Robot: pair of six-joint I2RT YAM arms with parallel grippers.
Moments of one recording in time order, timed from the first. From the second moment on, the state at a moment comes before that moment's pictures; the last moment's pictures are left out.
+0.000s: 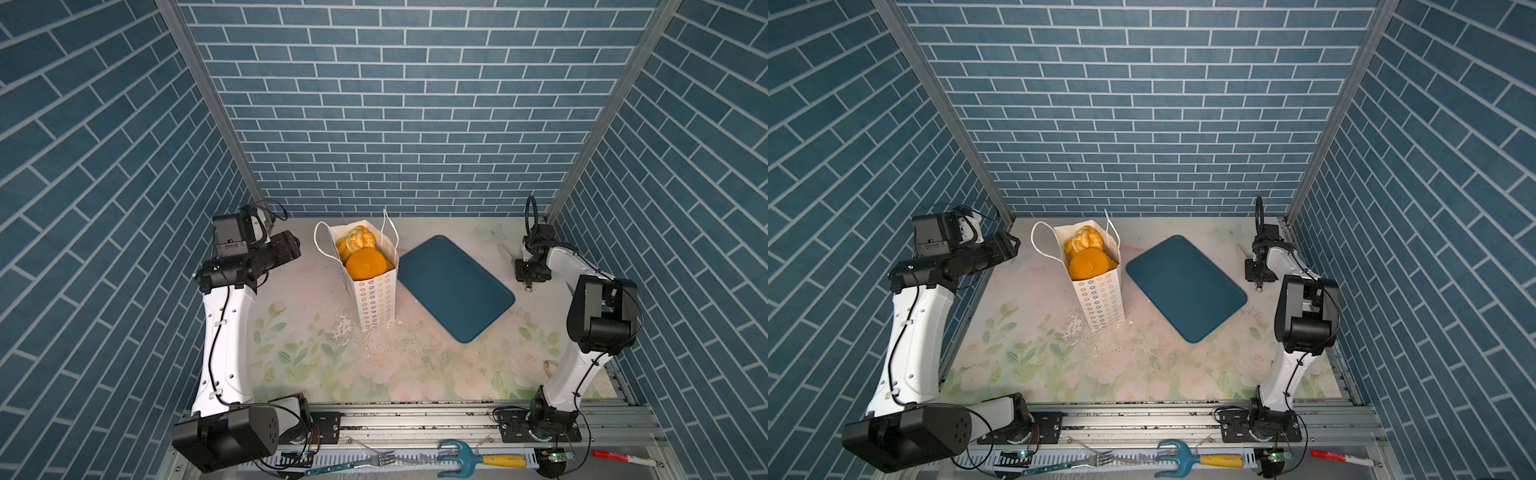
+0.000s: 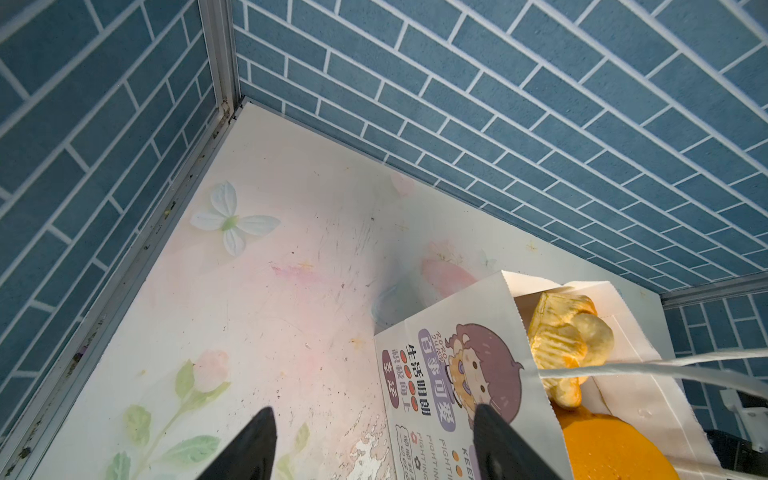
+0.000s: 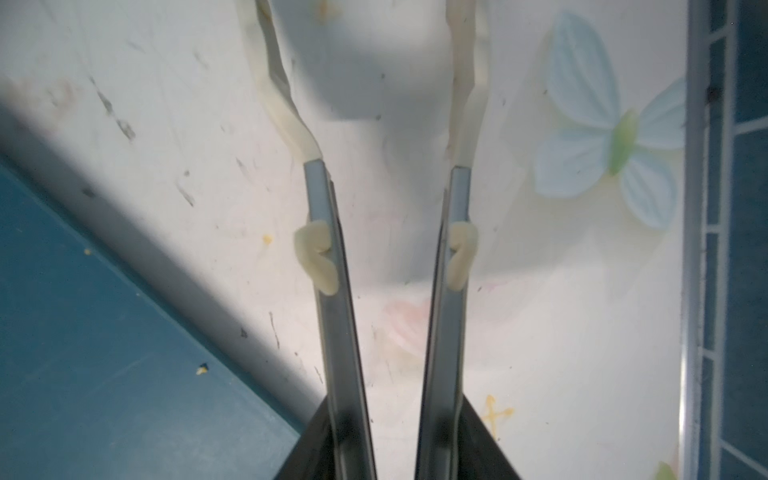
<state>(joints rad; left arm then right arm) 0.21 1.23 1.41 -0.86 0.27 -0.28 -0.04 1.89 1.34 -0.67 0.06 -0.07</state>
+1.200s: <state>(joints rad) 0.18 1.00 0.41 0.01 -0.02 -0.12 -0.04 1.37 0.41 0.29 0.19 0.03</state>
